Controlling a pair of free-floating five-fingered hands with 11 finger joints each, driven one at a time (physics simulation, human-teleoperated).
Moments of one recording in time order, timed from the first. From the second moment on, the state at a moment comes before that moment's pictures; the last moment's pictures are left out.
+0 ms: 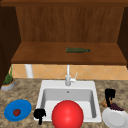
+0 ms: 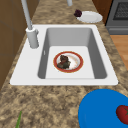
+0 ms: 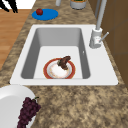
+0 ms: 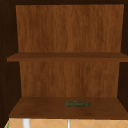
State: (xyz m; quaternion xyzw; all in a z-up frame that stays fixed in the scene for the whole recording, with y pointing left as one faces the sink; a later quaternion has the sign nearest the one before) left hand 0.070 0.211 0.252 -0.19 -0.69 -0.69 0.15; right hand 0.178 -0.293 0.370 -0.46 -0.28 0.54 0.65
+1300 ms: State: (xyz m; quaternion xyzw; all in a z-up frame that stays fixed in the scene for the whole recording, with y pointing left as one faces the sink) left hand 0.070 0.211 0.252 -0.19 -0.69 -0.69 0.15; right hand 0.166 -0.374 0.220 -0.50 -0.28 0.50 0.65
